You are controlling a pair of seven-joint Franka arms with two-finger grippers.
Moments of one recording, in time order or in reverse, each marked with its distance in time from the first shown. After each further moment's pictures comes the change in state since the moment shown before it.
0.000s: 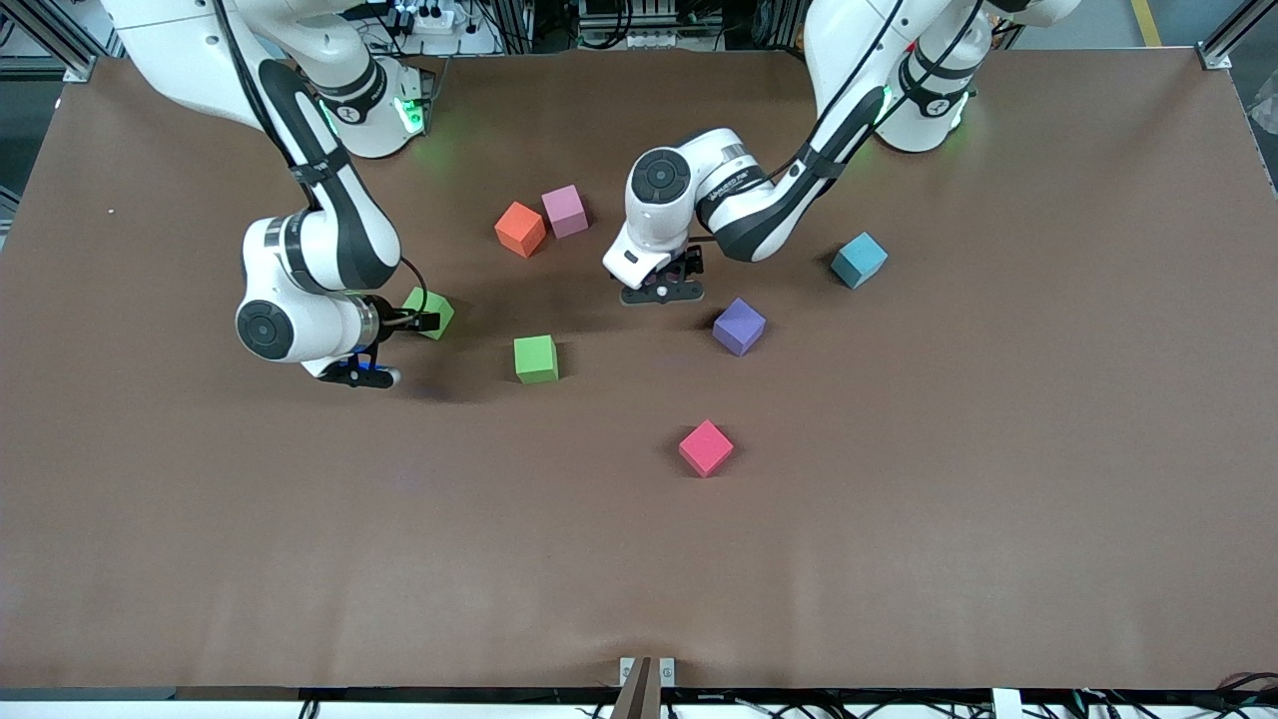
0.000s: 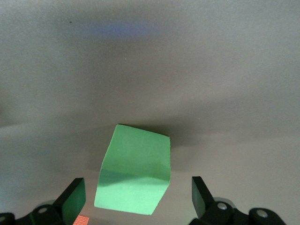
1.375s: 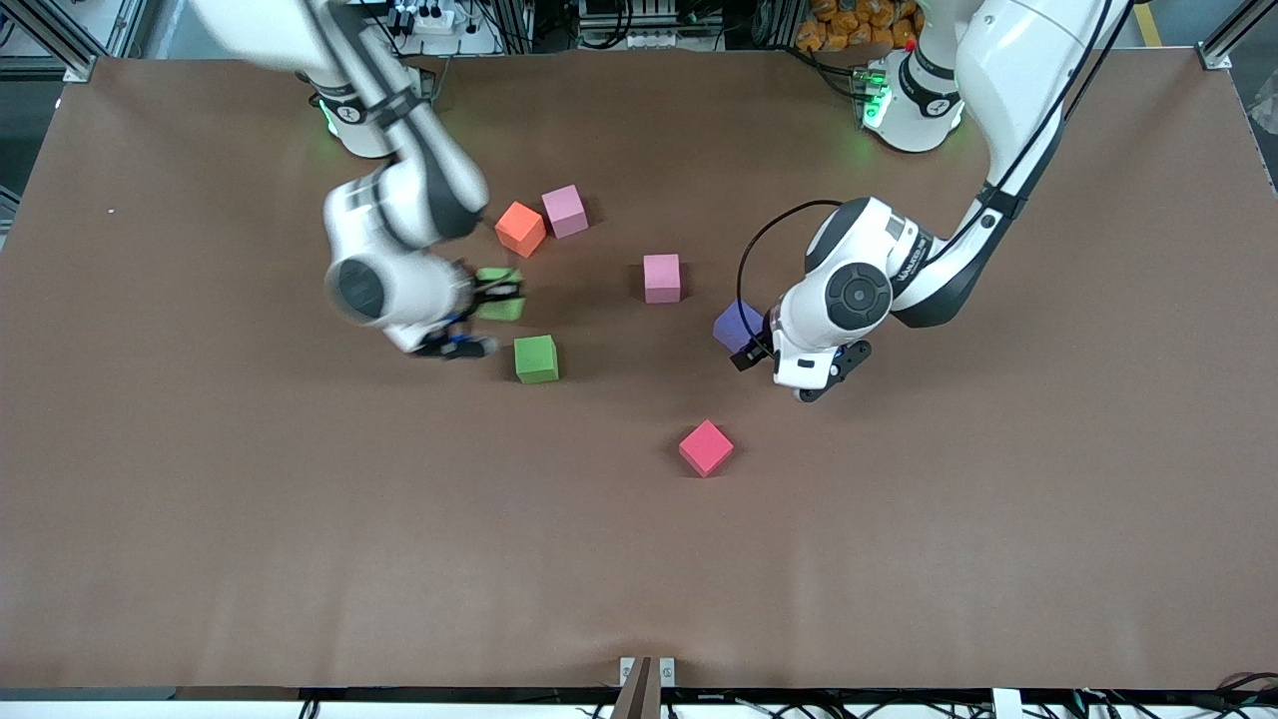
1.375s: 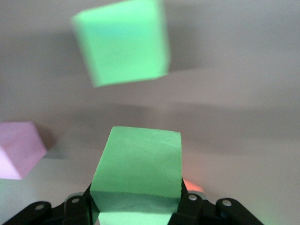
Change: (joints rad) left arm 0.429 -0.049 -0.057 -0.020 -0.156 -0.174 -0.111; right arm 0.374 -0.054 0.018 0.068 0.164 0.052 0.170
